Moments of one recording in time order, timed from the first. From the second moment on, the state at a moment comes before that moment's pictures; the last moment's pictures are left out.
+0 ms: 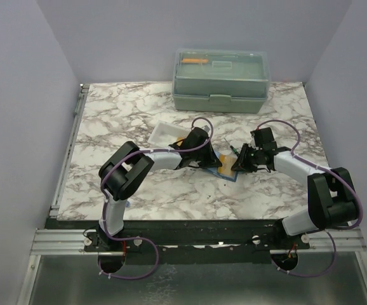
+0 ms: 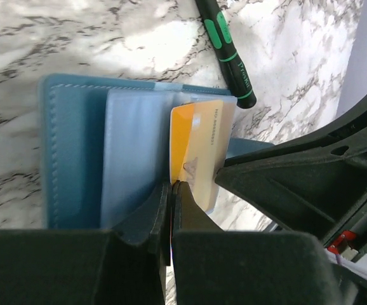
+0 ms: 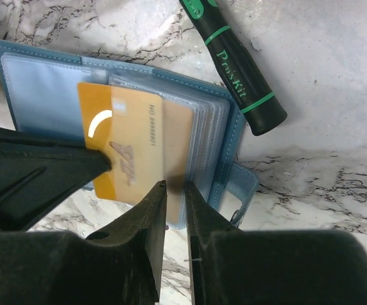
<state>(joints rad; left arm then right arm) -0.78 1.97 1.11 0.18 0.29 -0.99 0.26 1.47 0.73 -0.27 -0.28 0.56</state>
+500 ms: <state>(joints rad) -0.80 1.99 1.24 -0.02 0.28 -0.82 0.23 1.46 0.73 -0.32 -0.26 0.55</state>
